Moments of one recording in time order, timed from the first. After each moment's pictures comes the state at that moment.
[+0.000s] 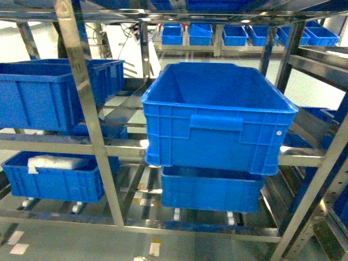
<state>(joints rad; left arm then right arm) 0.00 0.01 0.01 0.00 0.00 0.00 -0.05 1.01 0.15 0.58 -0.05 0.00</state>
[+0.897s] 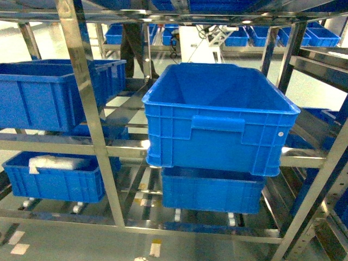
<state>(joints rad) 0.00 0.01 0.01 0.00 0.00 0.00 -0.05 1.01 0.15 0.58 -0.05 0.00</state>
